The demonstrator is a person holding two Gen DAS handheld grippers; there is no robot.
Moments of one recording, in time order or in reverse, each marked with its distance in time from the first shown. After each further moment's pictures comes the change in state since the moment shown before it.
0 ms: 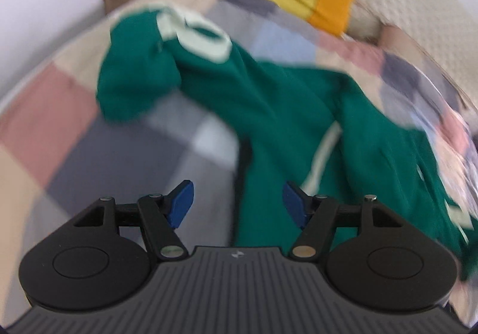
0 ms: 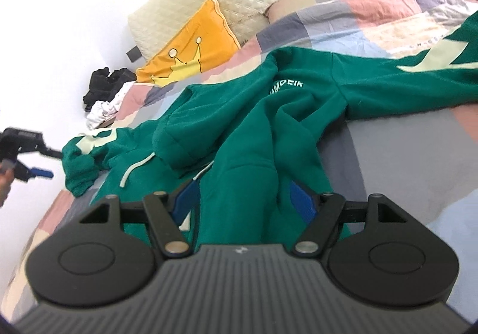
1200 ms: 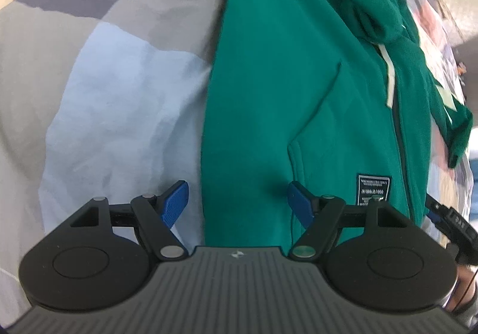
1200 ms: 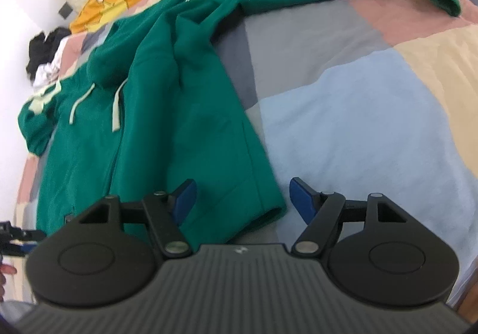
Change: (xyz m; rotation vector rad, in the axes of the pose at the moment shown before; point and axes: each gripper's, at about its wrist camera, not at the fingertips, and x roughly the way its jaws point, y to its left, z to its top) left arm 0.020 0.034 -0.161 0.047 0.401 -0.150; right arm -0.043 -0.046 -0.043 0.182 0.360 -0.202
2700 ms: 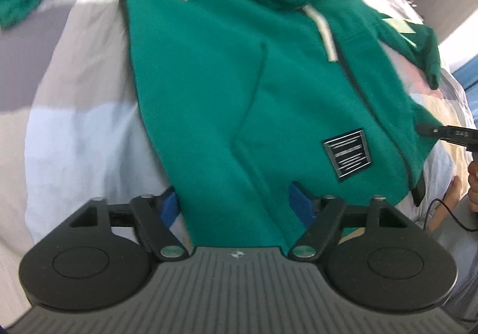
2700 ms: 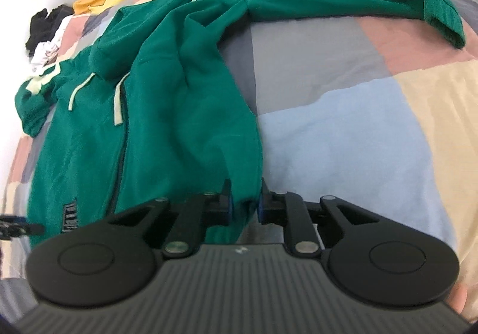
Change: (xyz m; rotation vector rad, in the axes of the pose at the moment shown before) left arm 0.008 -0.059 -0.012 0.414 -0.075 -0.006; right arm -0.017 0.003 0.018 -0.098 0.022 -0.055
